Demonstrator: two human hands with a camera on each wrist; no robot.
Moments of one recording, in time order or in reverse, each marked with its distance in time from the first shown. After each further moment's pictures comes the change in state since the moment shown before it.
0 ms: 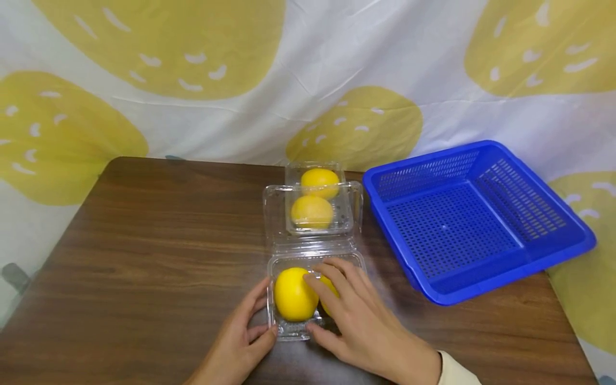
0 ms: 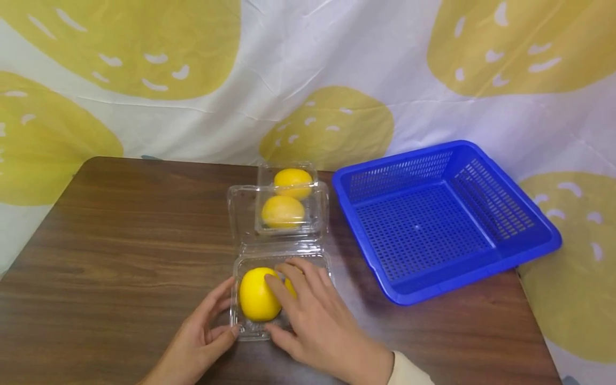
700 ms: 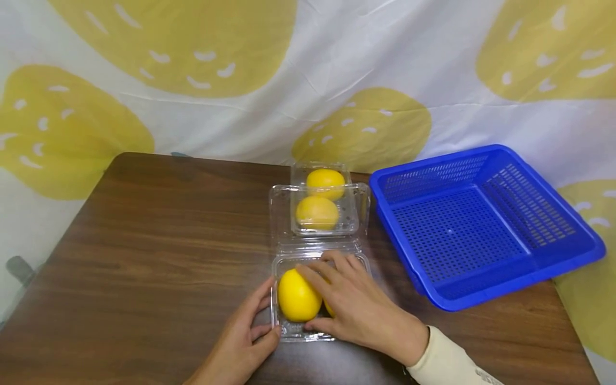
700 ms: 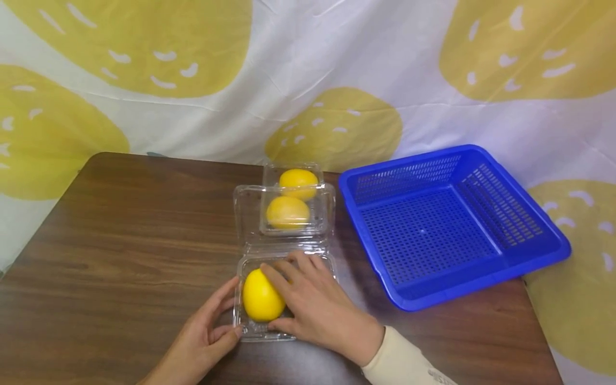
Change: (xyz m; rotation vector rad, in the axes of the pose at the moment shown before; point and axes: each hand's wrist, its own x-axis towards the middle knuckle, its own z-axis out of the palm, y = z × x) left_hand -0.002 0.003 -0.002 0.023 -0.026 0.022; right_hand 0.025 0.022 0.012 -0.062 -0.252 0.016
